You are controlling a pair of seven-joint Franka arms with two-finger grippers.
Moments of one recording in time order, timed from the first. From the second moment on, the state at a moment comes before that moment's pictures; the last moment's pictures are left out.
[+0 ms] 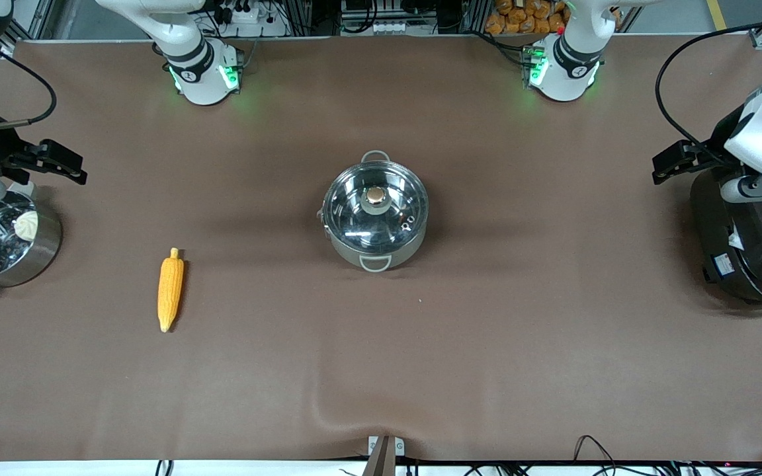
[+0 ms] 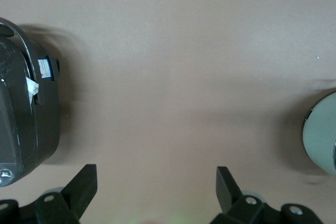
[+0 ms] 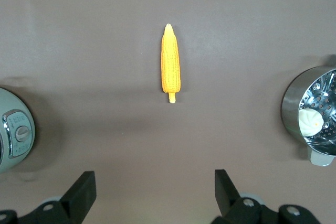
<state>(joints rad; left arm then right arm) -0.02 0.02 -0.09 -1.58 0.02 1.55 -0.15 -0.04 0.01 0.06 -1.58 0.00 1.54 0.03</state>
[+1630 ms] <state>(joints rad) -0.55 0.45 -0.20 -1.39 0.01 1.86 -0.99 -0.04 0.18 0.05 -1.64 0.00 1.67 0.01</state>
